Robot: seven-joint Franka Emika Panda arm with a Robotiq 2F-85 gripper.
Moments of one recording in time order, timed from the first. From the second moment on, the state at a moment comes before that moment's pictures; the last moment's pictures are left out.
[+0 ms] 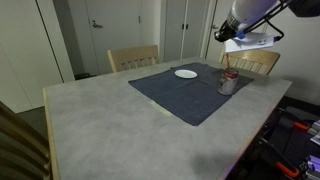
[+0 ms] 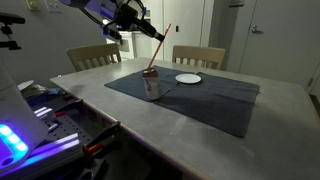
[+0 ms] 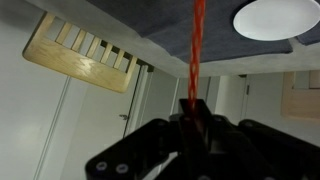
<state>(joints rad) 0.10 -0.22 0.01 -2.73 -1.62 2.30 2.12</state>
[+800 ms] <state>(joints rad) 0.12 -0.20 0.05 -2.74 -1.62 2.28 2.14</state>
